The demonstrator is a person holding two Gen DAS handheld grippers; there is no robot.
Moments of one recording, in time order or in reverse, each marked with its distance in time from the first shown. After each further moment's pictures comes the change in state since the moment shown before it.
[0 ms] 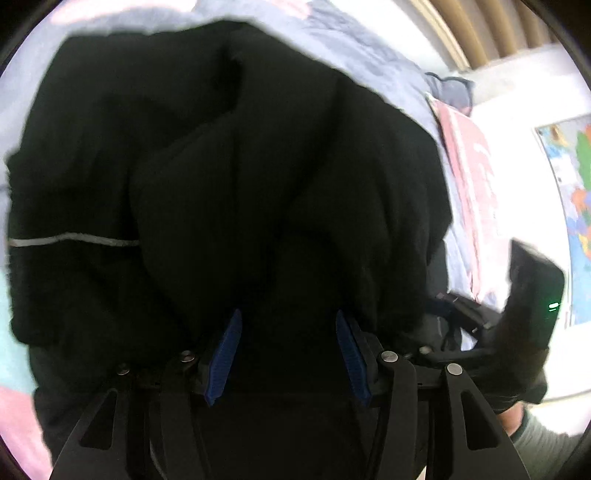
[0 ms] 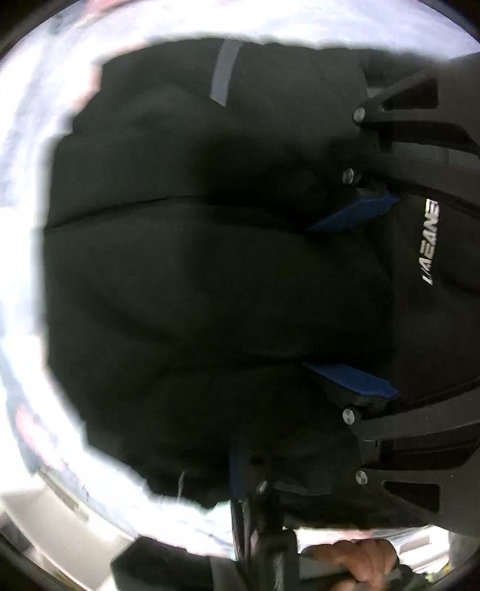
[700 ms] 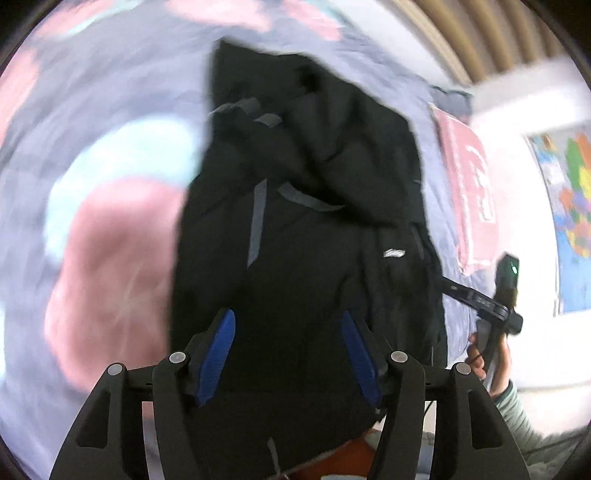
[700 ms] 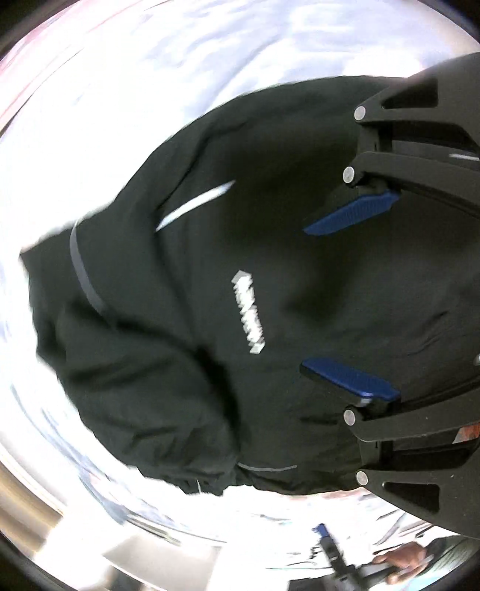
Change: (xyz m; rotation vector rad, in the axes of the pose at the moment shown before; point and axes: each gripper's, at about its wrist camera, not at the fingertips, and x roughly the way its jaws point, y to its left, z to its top) left arm -0.176 0.050 -0.167 -0.114 -0.006 0.047; right arm -0.111 -0.070 -0.149 0.406 -0.056 0.018
